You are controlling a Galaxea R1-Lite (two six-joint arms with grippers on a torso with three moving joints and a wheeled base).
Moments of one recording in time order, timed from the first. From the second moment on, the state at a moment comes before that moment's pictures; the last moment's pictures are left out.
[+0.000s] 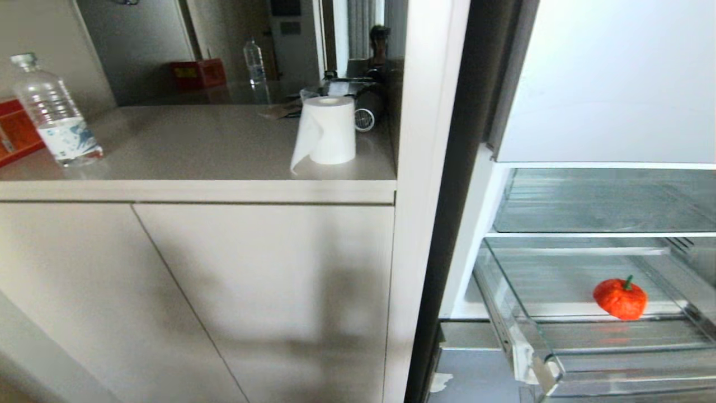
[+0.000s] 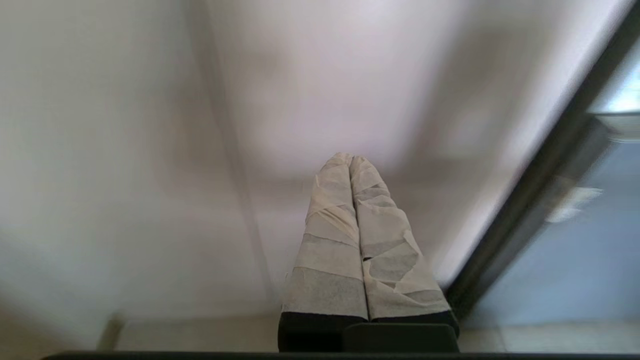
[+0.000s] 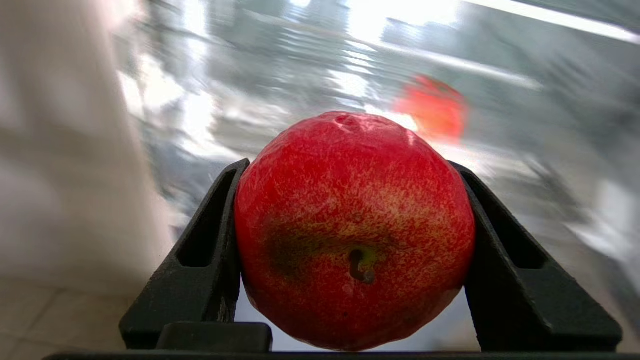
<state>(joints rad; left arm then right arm) -0.01 0.00 -0.03 0.09 0.01 0.00 0.01 0.00 0.00 0.01 0.06 -0.18</state>
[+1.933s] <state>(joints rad) -0.01 0.00 -0.03 0.09 0.01 0.00 -0.65 0.53 -0.33 -0.07 -0.18 0.18</state>
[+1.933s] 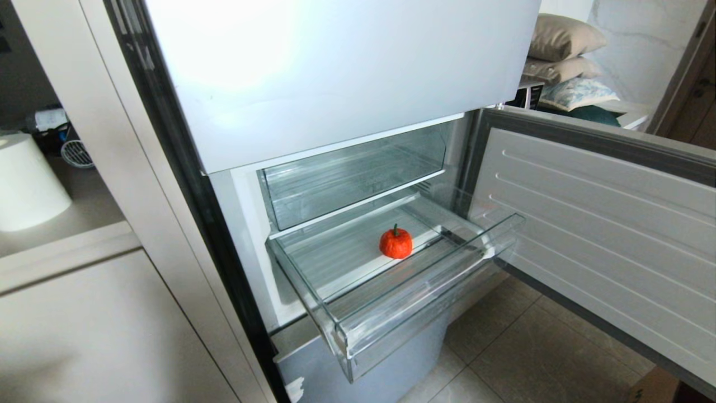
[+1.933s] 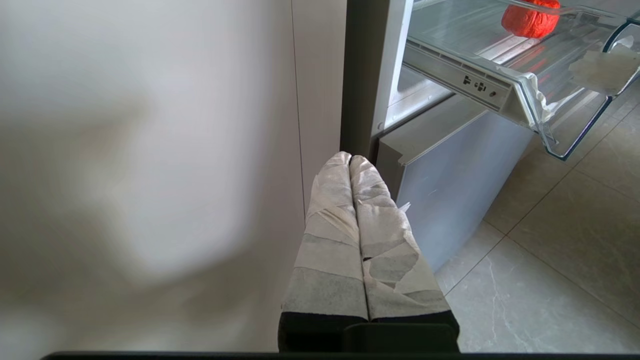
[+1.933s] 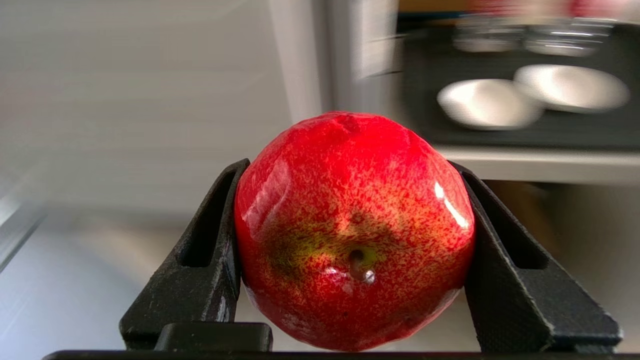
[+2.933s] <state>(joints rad) -0.01 0.00 -0.03 0.09 0.01 0.00 -1.49 1.49 -0.72 -0.34 0.28 0.24</state>
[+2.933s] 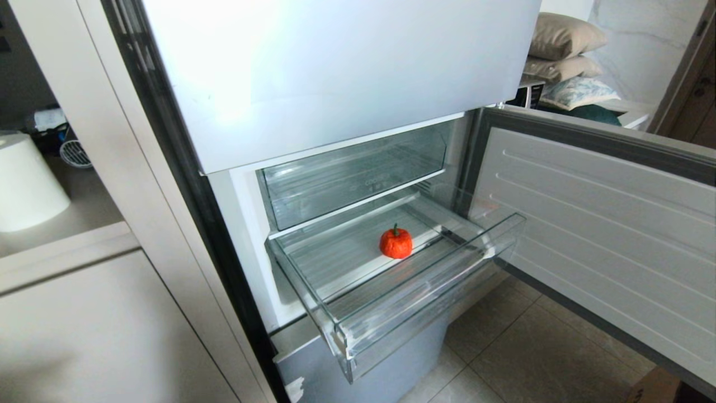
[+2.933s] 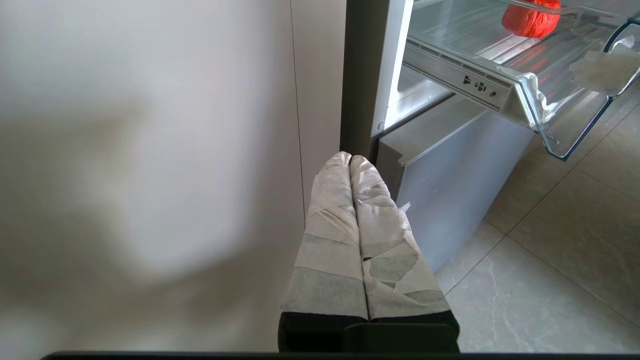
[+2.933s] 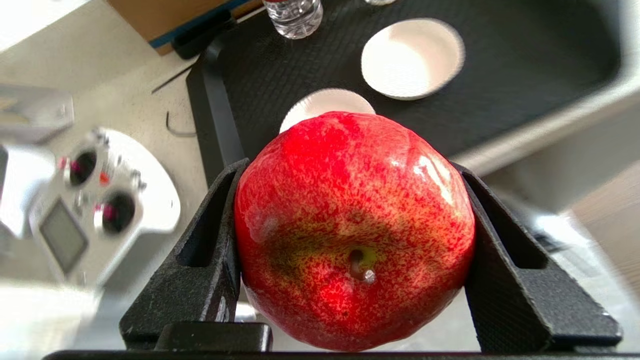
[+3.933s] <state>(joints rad) -0.01 0.00 -0.03 0.09 0.01 0.00 -1.52 2.12 -1.31 -0.25 0.28 0.38</state>
